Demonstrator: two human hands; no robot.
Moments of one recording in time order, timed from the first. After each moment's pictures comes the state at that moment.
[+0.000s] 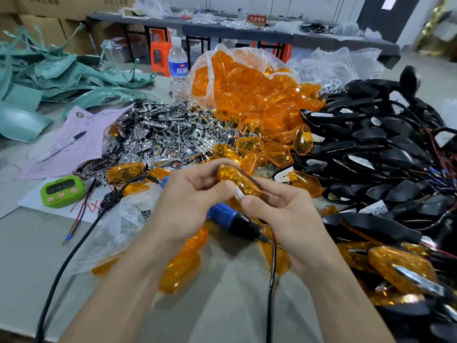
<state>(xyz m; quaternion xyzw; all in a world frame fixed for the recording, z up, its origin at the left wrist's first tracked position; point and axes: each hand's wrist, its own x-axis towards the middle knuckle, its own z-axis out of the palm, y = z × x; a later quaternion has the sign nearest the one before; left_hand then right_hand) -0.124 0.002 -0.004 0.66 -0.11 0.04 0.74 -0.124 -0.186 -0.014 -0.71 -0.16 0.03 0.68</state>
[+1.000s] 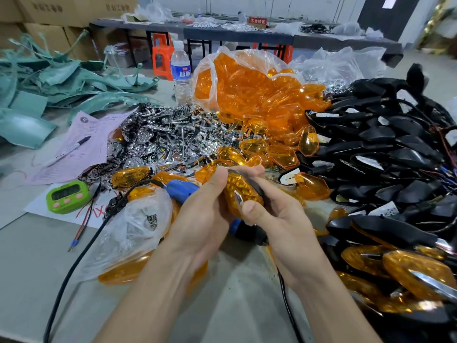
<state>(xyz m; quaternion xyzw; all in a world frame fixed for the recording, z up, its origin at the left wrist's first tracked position) -0.115 -0.021 -0.017 0.47 -0.06 -0.07 0.88 -0.131 -0.162 -0.021 -0.64 -0.20 0.01 0.74</state>
